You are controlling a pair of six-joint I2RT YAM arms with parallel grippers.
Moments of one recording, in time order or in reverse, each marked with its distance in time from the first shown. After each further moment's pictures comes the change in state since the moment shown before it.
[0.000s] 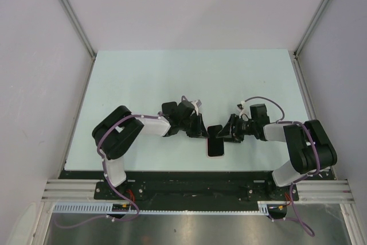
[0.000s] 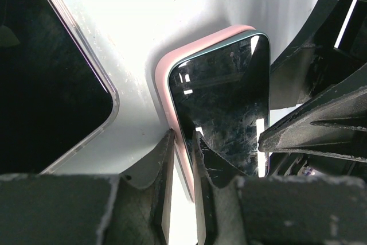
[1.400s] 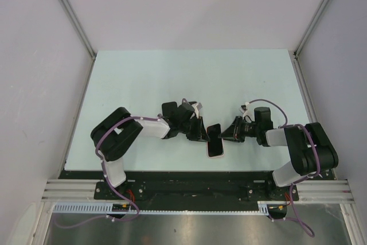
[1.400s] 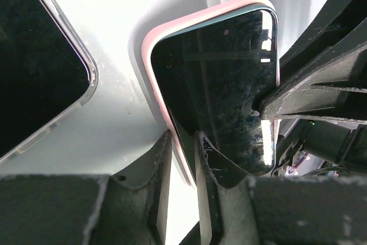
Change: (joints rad) left arm -0.019 -0.022 -0.034 0.011 0.036 -0.016; right arm -0.033 -0.019 -0.106 0.235 -0.056 0.121
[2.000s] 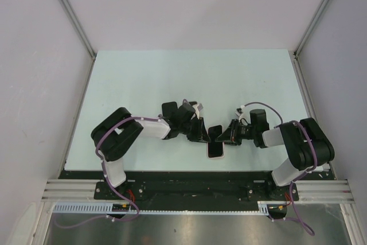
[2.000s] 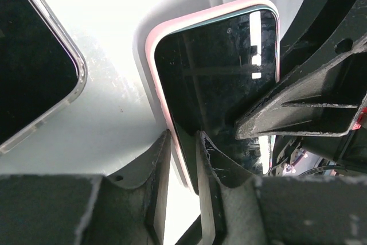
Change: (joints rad) left arm -0.008 0.000 0.000 0.004 0.002 -0.010; right arm 0.053 0.062 -0.015 0.075 -0.014 0.047
